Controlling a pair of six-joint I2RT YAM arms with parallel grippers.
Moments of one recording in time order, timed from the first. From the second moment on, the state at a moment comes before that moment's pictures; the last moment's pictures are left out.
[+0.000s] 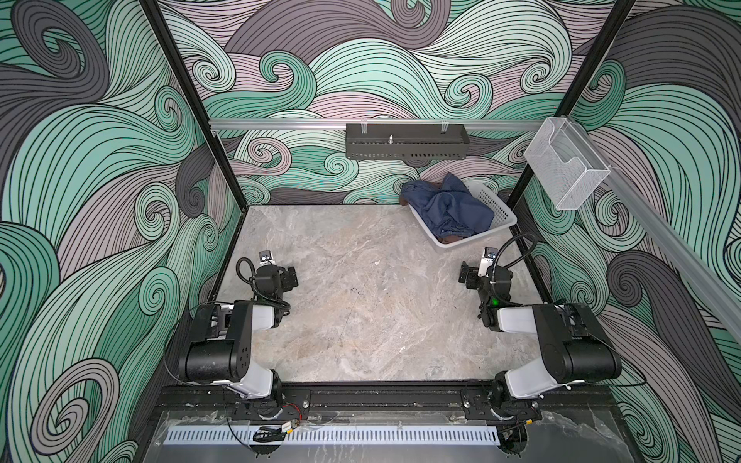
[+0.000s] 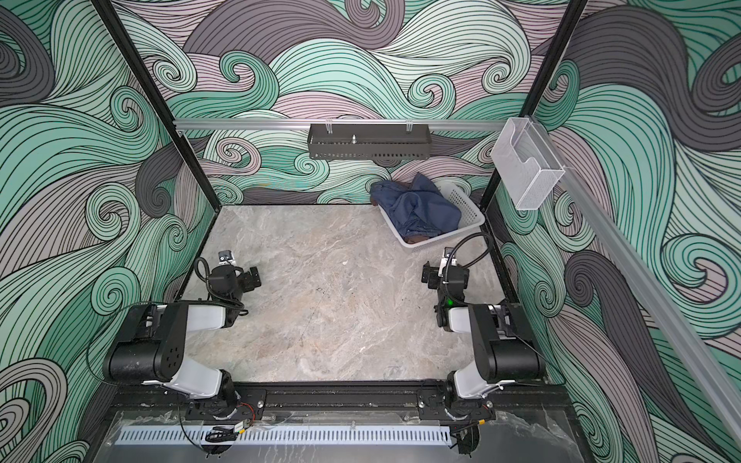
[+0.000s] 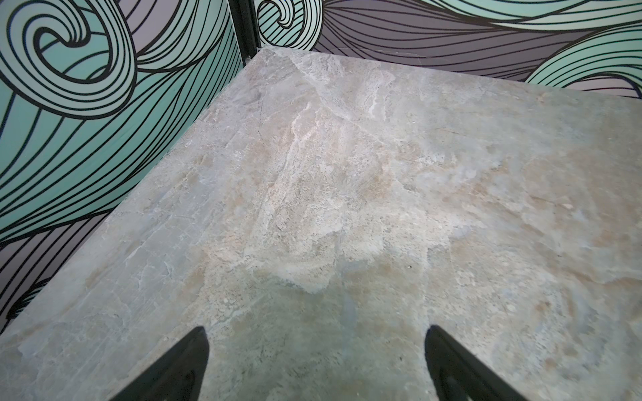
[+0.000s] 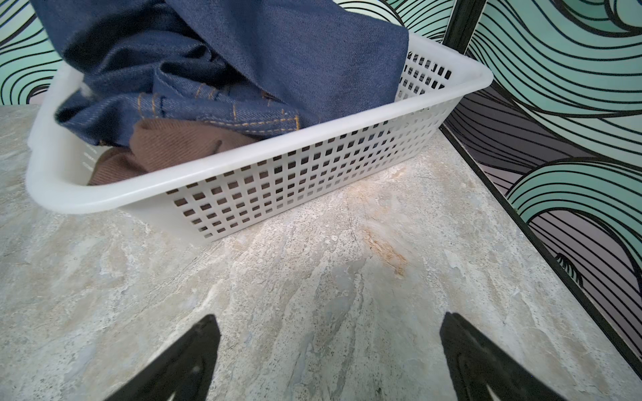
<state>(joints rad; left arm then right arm) 0.06 1.52 0.41 0.62 -0.22 -0.12 0.05 1.54 0.39 0.78 0.18 0.00</state>
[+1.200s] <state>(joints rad) 0.00 1.25 1.27 -0.64 -0.03 -0.40 0.12 1.39 1.34 -0.44 0.20 0.45</state>
